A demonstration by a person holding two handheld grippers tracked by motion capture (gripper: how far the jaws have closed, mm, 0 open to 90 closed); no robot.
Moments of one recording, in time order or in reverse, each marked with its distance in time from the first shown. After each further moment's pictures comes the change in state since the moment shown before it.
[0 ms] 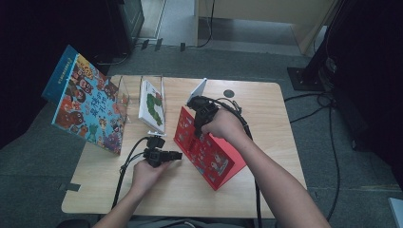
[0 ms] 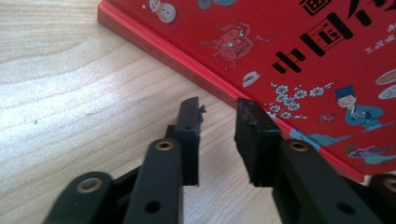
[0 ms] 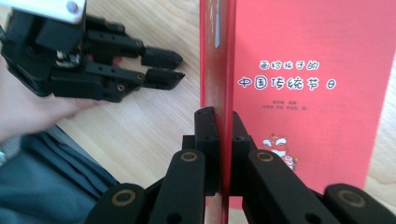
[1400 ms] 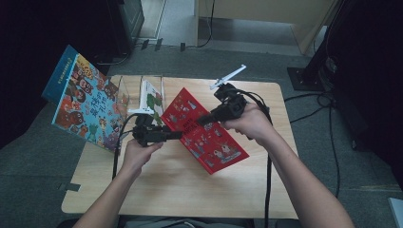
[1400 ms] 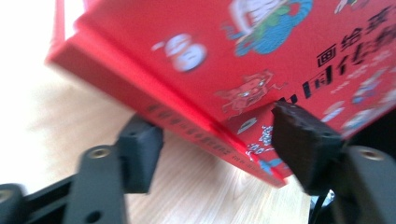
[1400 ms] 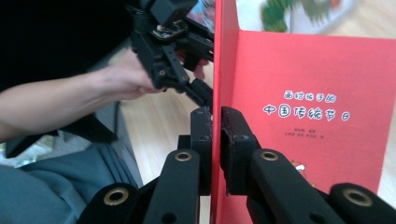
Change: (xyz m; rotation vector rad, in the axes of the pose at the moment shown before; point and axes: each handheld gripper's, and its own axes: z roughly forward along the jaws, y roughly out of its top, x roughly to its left) left arm -0.007 0.057 -0.073 -0.234 -0.270 0.196; right arm -0.015 -0.066 -0.081 -0.497 0.300 -0.359
